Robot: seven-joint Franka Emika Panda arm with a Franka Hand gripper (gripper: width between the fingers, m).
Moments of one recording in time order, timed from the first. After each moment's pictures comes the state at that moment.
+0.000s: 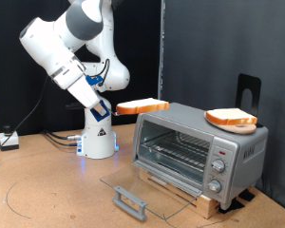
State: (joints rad) arm -0.41 -0.36 -0.12 -2.54 0.67 1.92 -1.51
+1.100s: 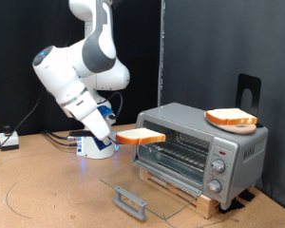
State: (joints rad) arm -0.39 -0.20 -0.03 -2.58 0.60 2.11 -1.65
